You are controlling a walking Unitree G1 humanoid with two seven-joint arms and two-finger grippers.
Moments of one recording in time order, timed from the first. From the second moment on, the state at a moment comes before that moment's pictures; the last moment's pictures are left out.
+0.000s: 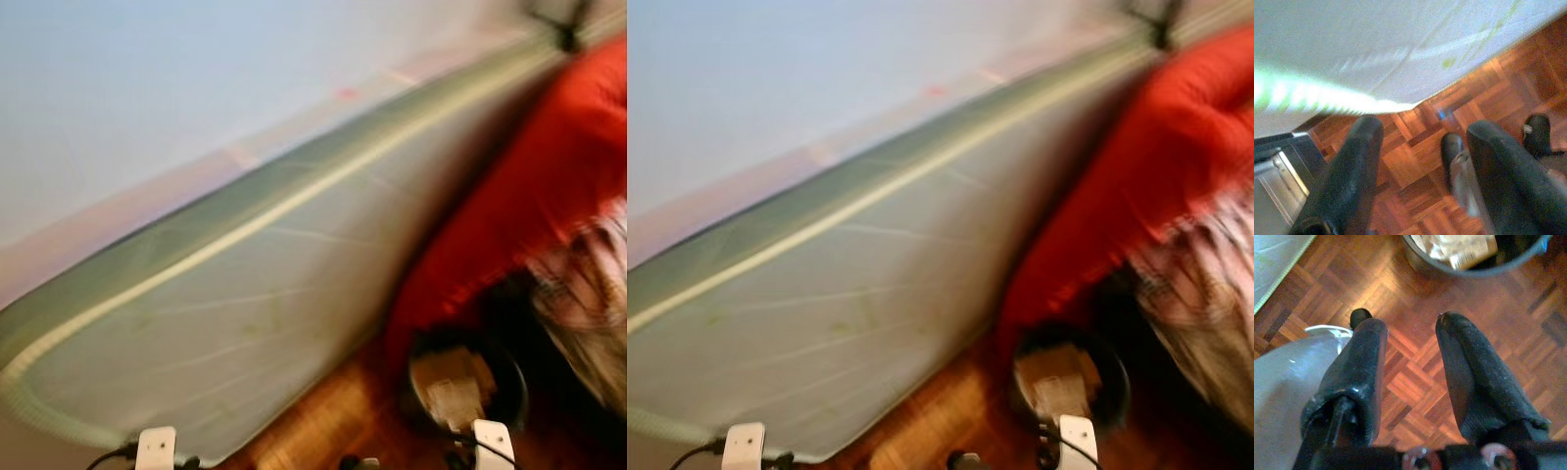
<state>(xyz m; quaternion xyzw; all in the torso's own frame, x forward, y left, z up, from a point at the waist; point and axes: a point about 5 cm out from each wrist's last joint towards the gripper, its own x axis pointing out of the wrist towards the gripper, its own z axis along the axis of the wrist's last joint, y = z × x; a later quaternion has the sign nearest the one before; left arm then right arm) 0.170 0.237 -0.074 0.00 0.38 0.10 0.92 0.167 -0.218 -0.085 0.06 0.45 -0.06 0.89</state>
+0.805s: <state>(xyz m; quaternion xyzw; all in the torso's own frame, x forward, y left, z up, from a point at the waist) 0.169 0.233 -0.076 0.00 0.39 0.09 0.92 0.170 -0.217 -0.084 0.06 0.45 -0.05 0.89</state>
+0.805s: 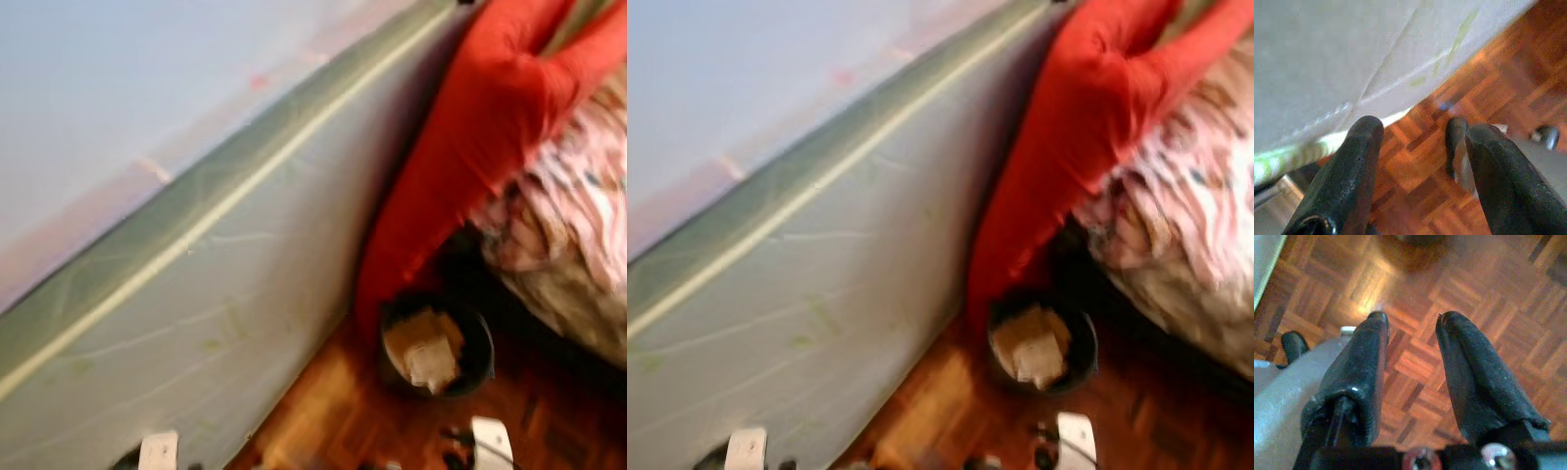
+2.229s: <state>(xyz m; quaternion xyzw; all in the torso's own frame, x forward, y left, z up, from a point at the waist) 0.166 0.236 -0.076 0.00 0.39 0.10 0.92 0.168 -0.215 -0.085 0.06 0.45 -0.05 0.89</state>
